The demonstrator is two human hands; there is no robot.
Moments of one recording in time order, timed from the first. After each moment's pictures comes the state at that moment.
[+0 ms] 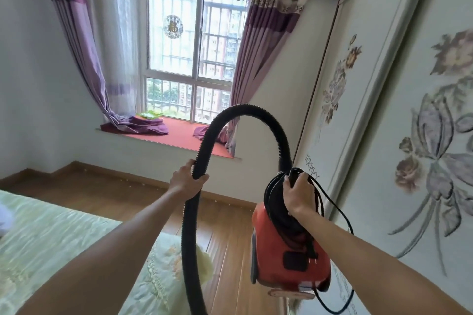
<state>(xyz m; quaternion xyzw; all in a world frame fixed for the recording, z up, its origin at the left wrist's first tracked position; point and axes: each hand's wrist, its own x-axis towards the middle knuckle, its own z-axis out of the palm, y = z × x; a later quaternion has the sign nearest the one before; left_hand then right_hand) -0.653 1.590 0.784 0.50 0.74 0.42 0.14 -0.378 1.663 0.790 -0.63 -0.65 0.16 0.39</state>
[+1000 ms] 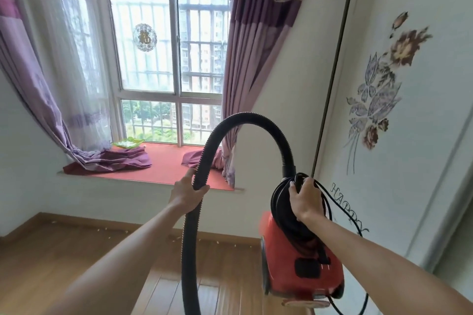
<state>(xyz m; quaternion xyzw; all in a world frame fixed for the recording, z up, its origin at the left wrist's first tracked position) -0.787 1.999 0.794 0.54 0.72 0.42 0.13 -0.493 2.064 0.788 -0.65 -0.62 0.15 0.40</state>
